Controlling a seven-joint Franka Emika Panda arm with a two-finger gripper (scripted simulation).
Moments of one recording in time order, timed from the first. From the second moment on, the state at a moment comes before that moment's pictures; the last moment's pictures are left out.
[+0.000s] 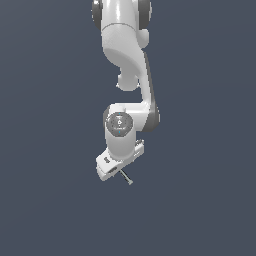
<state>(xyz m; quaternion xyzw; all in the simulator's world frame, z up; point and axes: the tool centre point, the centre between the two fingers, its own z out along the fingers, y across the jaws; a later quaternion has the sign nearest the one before) 0.090 -0.022 0.072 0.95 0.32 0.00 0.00</state>
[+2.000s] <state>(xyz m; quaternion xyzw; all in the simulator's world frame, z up) 0.095 -0.023 0.010 0.94 0.35 0.00 0.00</state>
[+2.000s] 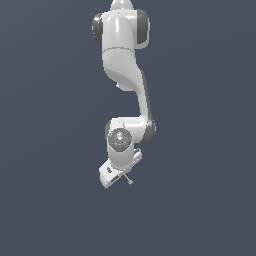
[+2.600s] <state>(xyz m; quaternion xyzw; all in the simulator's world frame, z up) 0.078 -0.033 0.028 0.94 0.35 0.00 0.00</state>
